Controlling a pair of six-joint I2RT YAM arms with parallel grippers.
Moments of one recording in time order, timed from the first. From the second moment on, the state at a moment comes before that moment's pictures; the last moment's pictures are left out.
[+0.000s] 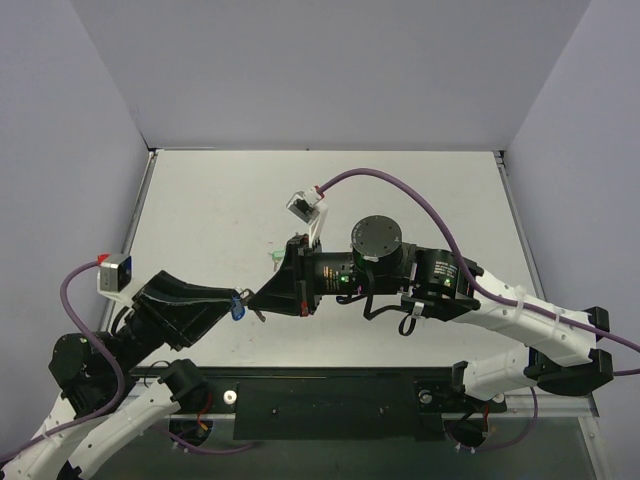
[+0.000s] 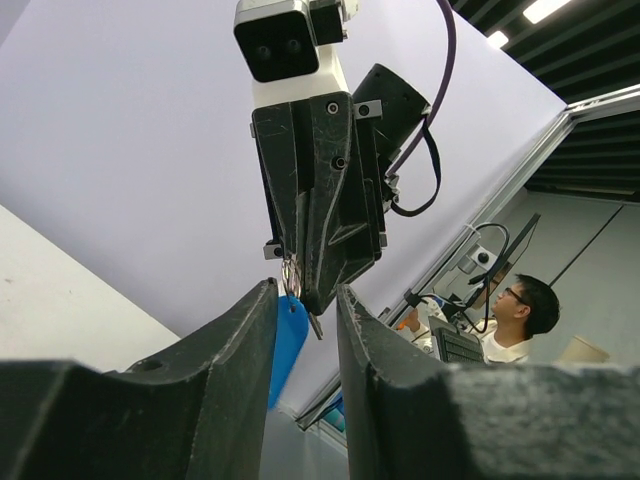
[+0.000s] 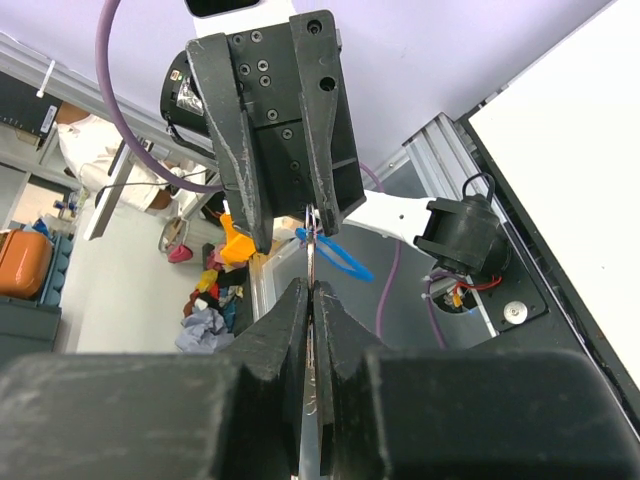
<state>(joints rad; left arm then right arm) -0.84 0.19 0.72 0.03 0.19 -0.99 1.28 1.32 1.59 -0.42 -0.20 0.78</state>
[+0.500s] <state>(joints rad) -0.84 0.21 0.72 0.03 0.20 -0.99 1.28 1.31 1.58 -0.39 -0.21 0.79</state>
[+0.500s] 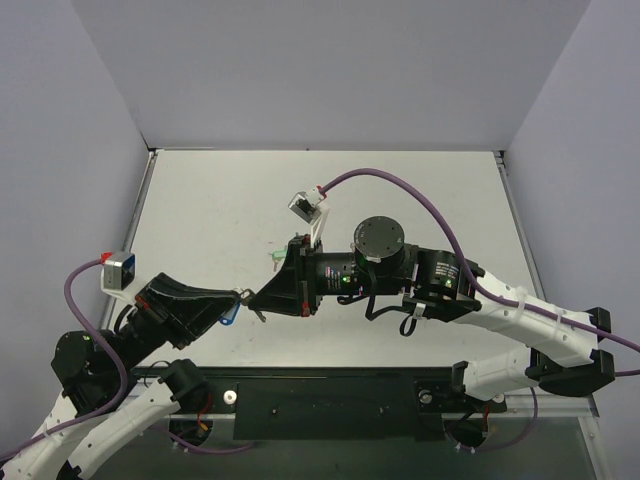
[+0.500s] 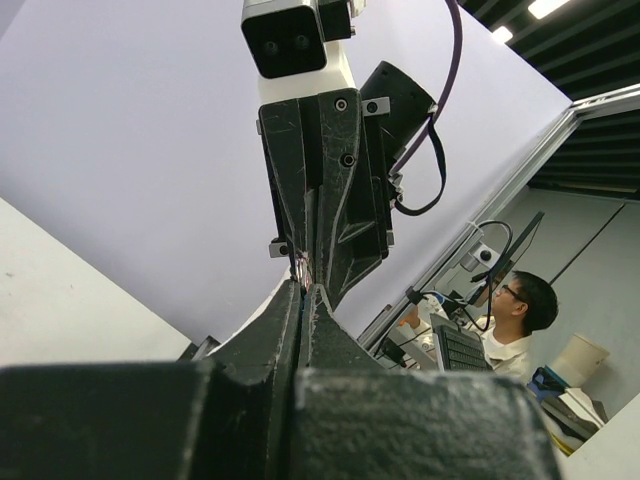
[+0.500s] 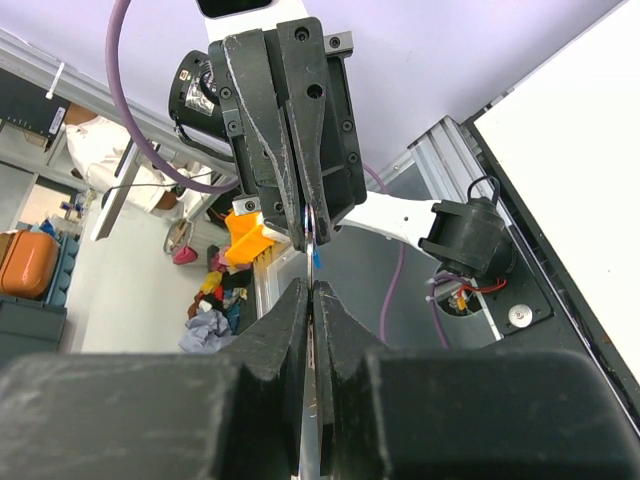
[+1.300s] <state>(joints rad) -0.84 0.41 0.98 -0.38 0.49 -0.74 1.27 1.28 1.58 -0.59 -0.33 0.78</state>
